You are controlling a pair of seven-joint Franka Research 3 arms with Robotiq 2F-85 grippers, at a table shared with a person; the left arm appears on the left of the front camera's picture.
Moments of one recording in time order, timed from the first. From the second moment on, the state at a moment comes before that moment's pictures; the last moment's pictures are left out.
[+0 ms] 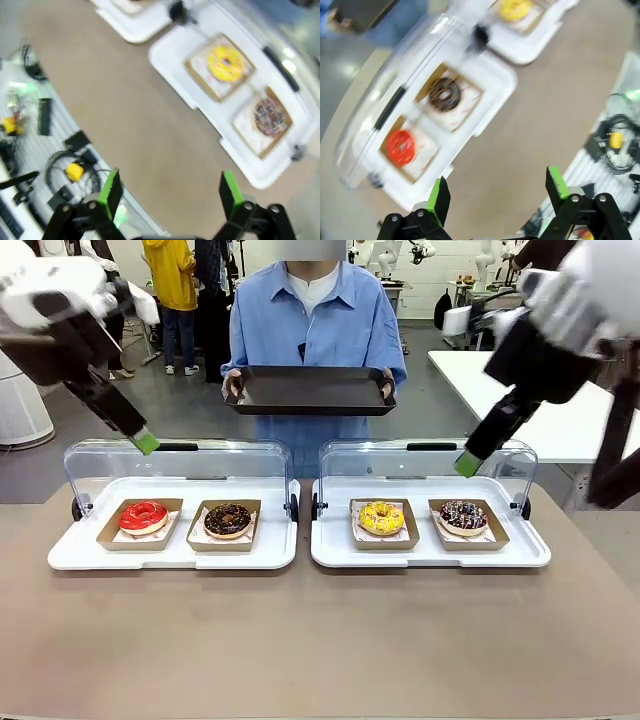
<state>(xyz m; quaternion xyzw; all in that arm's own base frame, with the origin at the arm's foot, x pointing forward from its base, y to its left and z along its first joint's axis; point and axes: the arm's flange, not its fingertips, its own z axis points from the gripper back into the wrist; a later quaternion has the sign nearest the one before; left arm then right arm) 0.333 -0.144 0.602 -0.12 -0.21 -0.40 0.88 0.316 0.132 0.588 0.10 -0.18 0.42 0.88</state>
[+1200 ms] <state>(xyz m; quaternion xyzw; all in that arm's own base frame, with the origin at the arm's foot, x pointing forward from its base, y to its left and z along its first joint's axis) 0.368 0.055 0.585 -0.43 -0.37 -0.48 0.67 0.341 -0.061 0.547 0.43 -0.31 0.58 0.62</state>
